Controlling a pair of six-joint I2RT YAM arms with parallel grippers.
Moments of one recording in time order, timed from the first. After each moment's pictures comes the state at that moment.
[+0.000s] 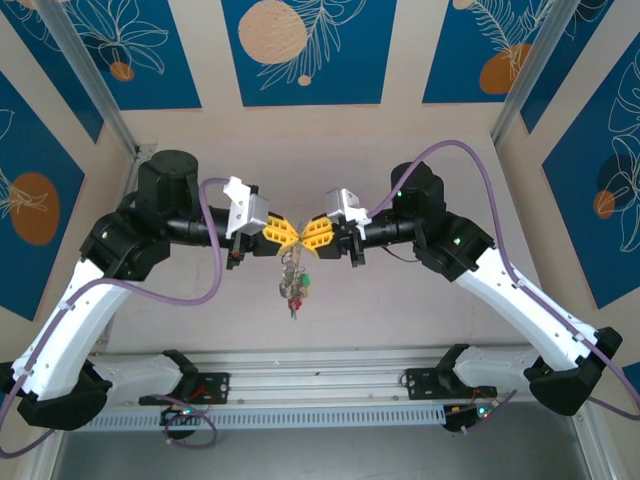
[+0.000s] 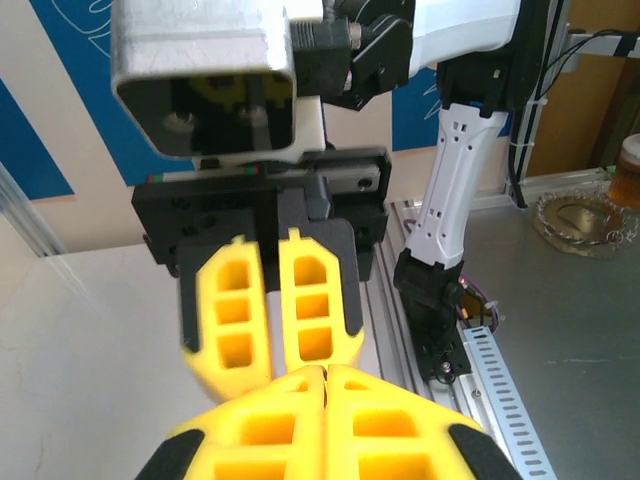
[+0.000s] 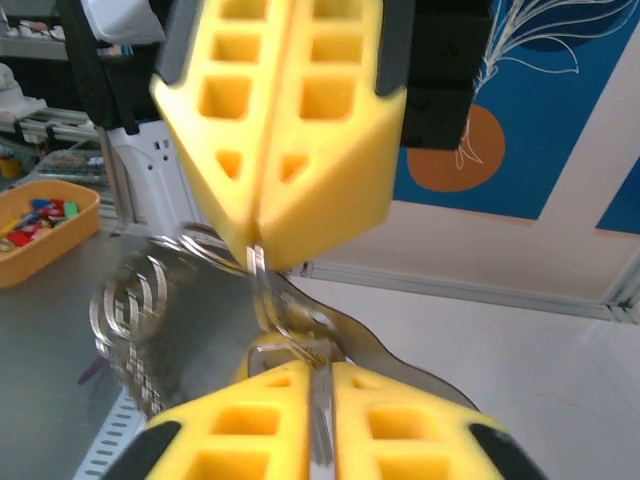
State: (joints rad) left arm -0.68 1.14 1.63 -0.87 0.88 0.45; right arm 0.76 1.16 1.33 -0.41 -0.83 -0.31
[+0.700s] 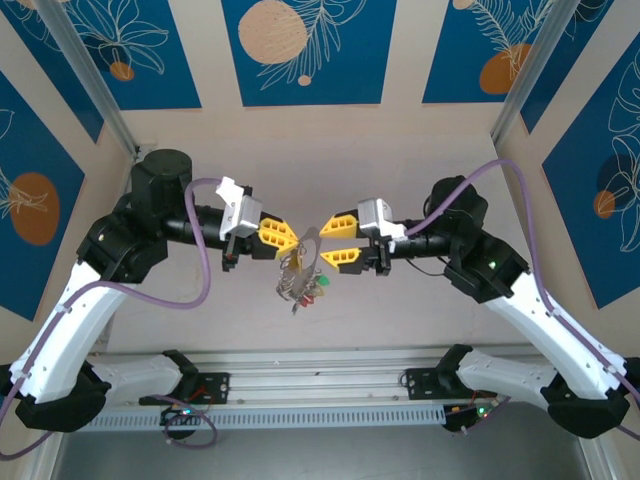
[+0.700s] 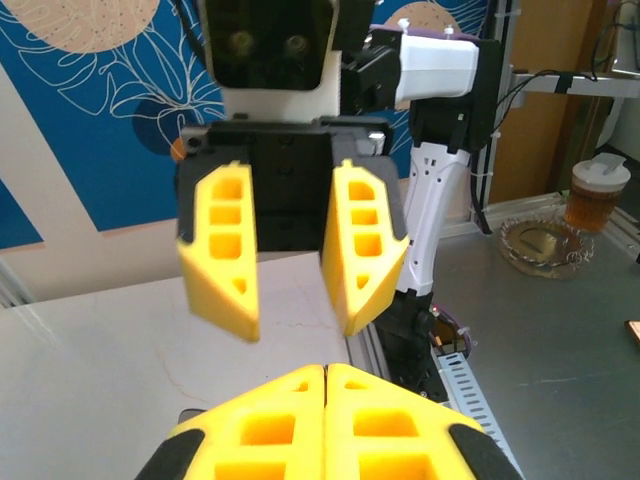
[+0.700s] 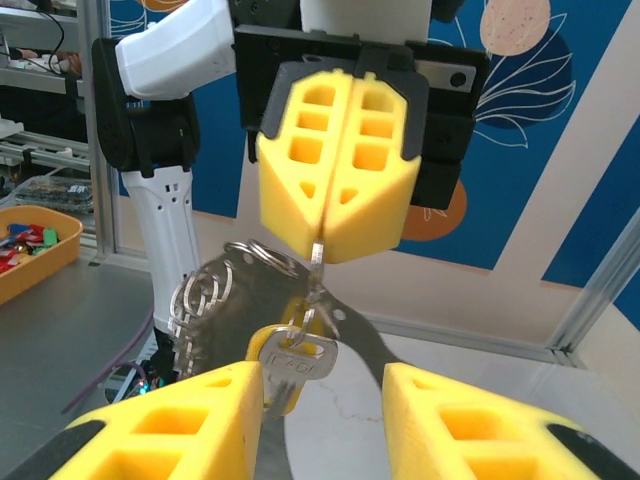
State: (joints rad) left arm -0.68 1.13 1.63 -0.82 0.97 0.42; right arm 0.78 1.00 1.27 -0.35 -0.80 -0.29
